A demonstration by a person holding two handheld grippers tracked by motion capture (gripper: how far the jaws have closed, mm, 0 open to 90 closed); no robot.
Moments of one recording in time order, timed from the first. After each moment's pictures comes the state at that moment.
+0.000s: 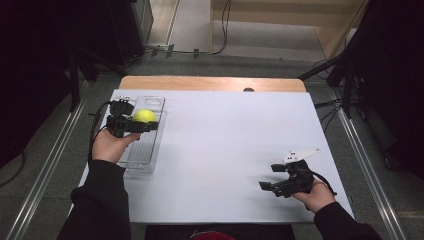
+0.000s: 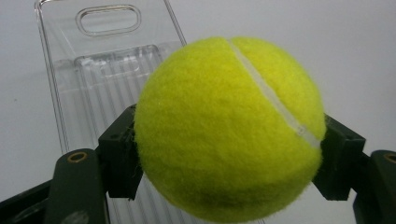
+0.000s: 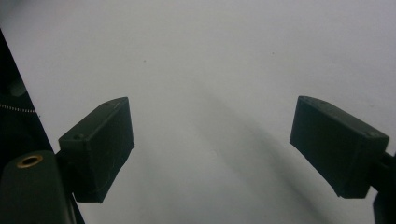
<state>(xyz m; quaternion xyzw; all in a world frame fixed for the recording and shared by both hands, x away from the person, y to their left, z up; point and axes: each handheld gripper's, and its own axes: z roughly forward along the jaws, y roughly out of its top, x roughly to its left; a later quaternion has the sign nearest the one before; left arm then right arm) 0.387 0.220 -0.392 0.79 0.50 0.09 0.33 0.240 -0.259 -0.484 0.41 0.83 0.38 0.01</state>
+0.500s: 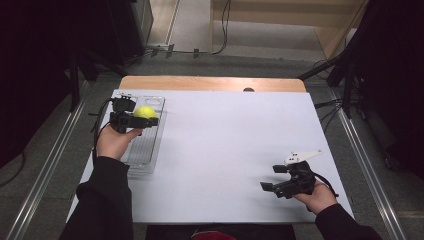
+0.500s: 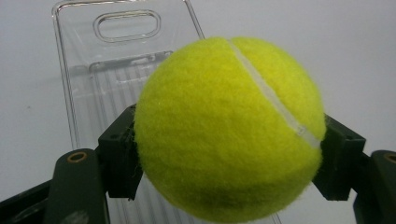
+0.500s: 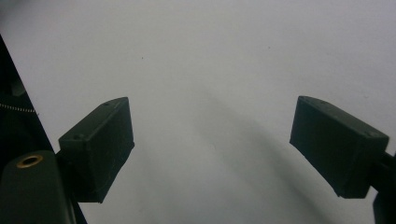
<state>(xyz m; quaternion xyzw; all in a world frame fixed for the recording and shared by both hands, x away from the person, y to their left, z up) 0.404 0.220 -0.402 0.79 0.52 0.11 0.32 0.236 -0.263 -0.485 0.41 0.83 0.38 0.02</state>
